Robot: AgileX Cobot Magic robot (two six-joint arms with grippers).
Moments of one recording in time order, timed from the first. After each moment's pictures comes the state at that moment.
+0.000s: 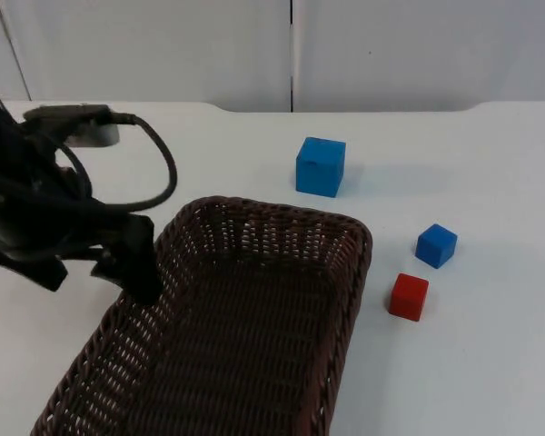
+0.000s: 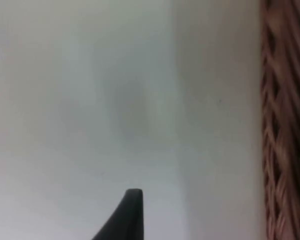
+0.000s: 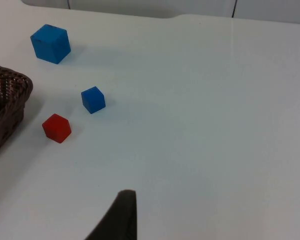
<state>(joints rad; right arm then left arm) 0.10 0.00 -0.52 0.00 1.08 -0.07 -0.19 1.82 -0.92 -0.46 0.62 0.52</state>
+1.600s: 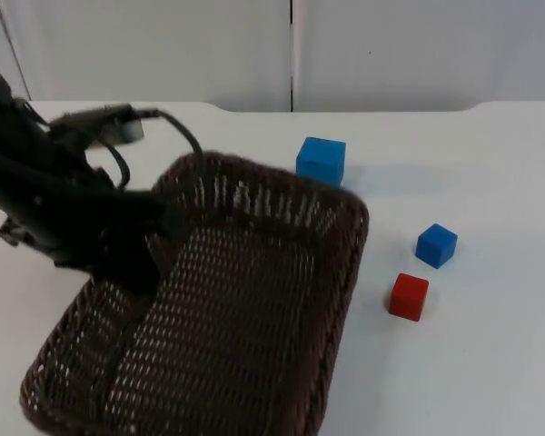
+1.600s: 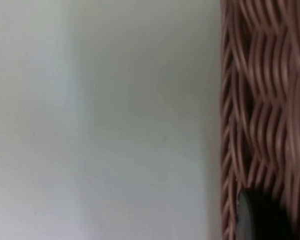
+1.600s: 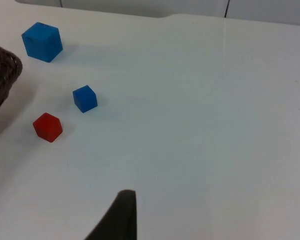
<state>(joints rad) 0.10 0.00 -0.52 -0.02 1.08 -0.07 -0.21 1.83 -0.92 -0.68 0.61 0.60</state>
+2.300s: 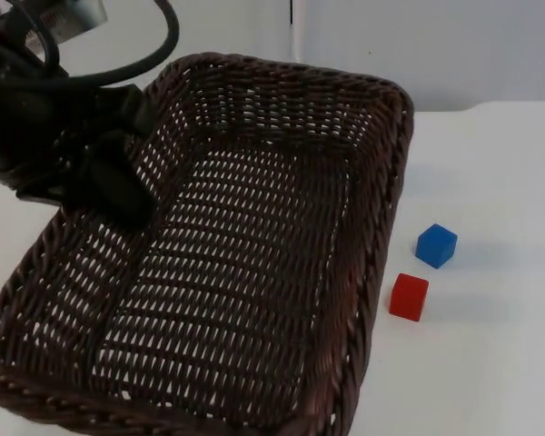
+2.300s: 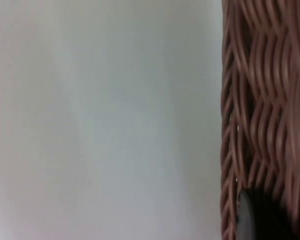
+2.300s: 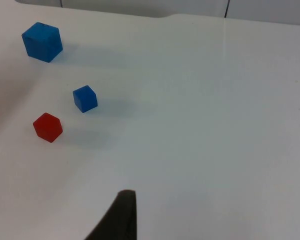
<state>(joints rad) 0.10 0.00 -0.52 -0.02 1.08 -0.07 -0.21 1.53 -0.92 -0.67 0.84 0.49</state>
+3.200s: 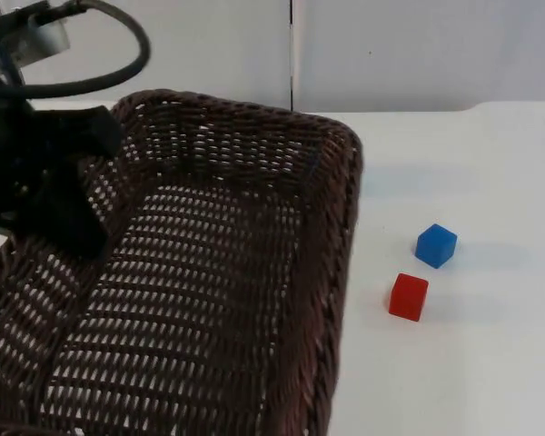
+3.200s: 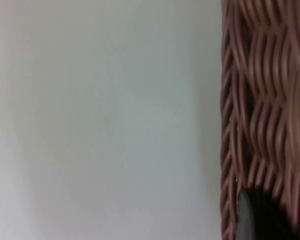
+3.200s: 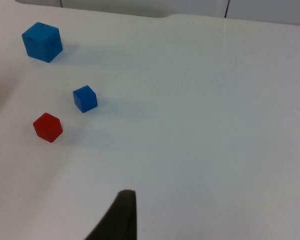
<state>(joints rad) 0.10 0.00 -0.52 -0.02 1.08 -0.07 -0.17 1.46 -0.86 -0.51 0.88 0.25</state>
